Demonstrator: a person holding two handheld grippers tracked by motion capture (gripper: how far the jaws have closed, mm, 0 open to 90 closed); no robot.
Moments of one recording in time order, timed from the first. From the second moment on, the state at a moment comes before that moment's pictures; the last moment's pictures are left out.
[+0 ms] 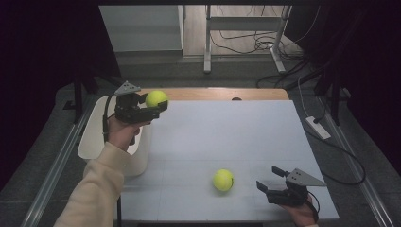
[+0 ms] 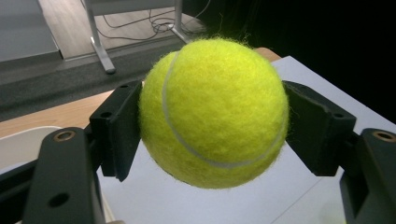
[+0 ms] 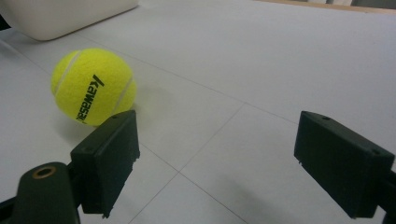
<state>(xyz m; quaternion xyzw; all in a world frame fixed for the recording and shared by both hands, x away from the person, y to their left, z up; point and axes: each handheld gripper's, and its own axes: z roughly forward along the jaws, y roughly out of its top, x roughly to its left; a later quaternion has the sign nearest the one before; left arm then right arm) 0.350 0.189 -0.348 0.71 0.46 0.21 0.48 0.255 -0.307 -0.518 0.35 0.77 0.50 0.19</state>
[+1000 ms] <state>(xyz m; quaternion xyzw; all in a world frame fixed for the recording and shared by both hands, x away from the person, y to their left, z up) 0.377 0.228 -0.353 0.70 0.50 0.23 0.46 0.256 -0.307 -0.519 0.35 0.77 0.50 0.19</state>
